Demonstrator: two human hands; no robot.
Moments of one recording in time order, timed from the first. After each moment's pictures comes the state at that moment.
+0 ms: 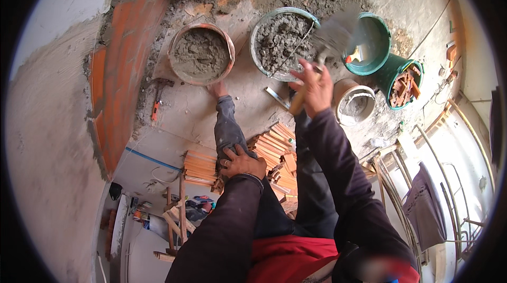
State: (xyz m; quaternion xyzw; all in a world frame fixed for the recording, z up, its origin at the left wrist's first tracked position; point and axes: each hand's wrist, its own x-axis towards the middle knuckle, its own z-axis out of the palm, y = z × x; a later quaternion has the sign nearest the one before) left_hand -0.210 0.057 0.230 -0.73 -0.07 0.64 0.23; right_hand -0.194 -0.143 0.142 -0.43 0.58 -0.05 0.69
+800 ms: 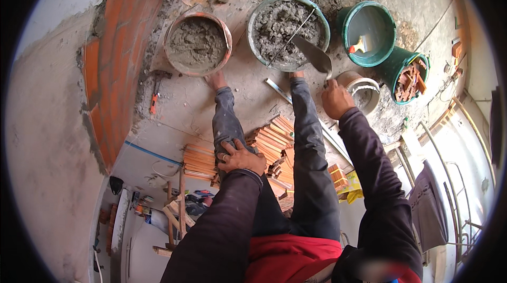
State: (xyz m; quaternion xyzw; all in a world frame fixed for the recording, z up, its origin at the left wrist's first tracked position) left_hand -0.230 0.056 0.224 -0.73 -0.06 0.64 0.26; right_hand -0.303 -0.208 0.122 -0.83 0.29 0.41 0.25
